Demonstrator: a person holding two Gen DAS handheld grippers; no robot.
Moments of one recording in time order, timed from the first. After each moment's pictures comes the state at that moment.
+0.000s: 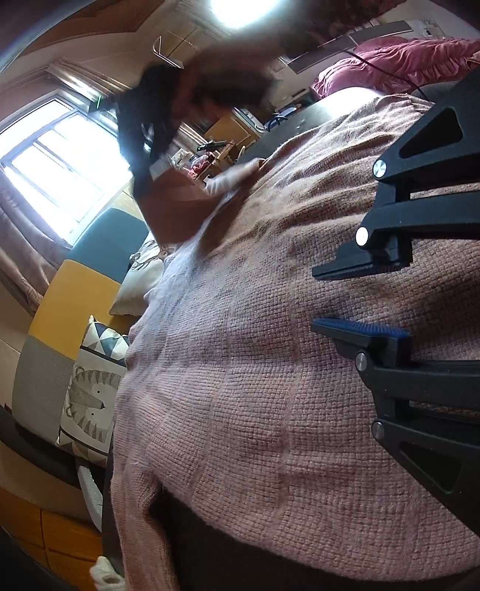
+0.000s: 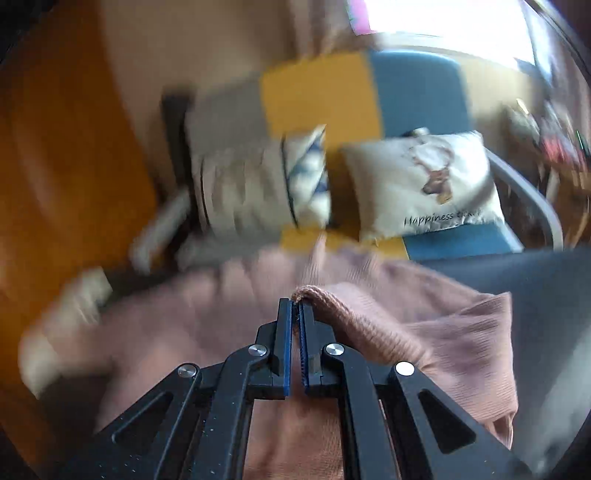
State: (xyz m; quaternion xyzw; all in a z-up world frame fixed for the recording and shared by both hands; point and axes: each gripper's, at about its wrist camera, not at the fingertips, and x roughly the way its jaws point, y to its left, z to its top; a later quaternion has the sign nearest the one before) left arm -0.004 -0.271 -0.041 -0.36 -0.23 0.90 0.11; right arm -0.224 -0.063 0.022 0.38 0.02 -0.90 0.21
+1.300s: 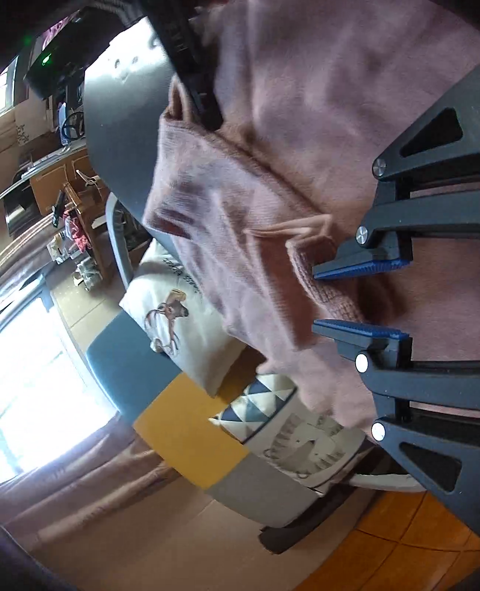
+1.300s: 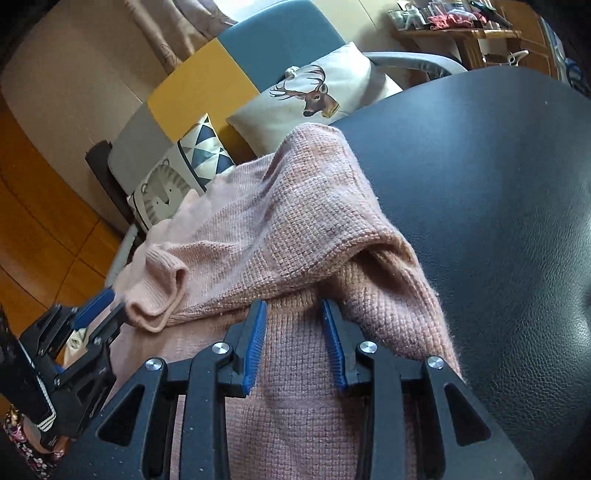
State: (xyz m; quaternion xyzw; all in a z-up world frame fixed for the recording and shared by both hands) left arm -0.169 -0.082 -0.017 -0.28 0.34 0.89 0.11; right arm -0.187 0.147 -0.093 0.40 -0.23 -0.88 0.13
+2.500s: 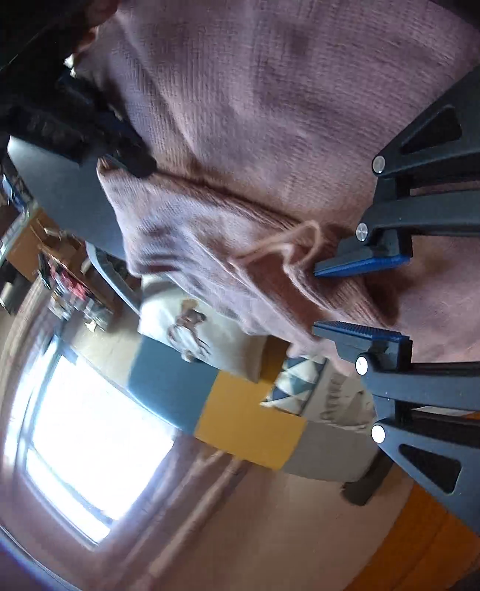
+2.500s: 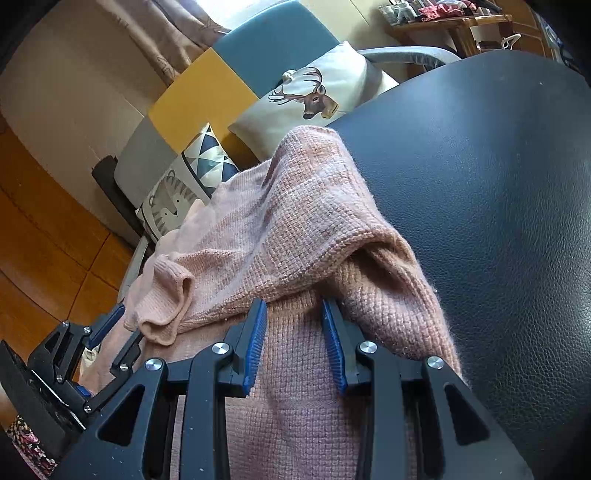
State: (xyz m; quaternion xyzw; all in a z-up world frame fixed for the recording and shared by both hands) left arm -0.141 -0.056 -0.052 -0.20 0.53 0.82 0.10; right arm -0.185 0.156 -0.095 0.39 -0.27 -0.87 0.13
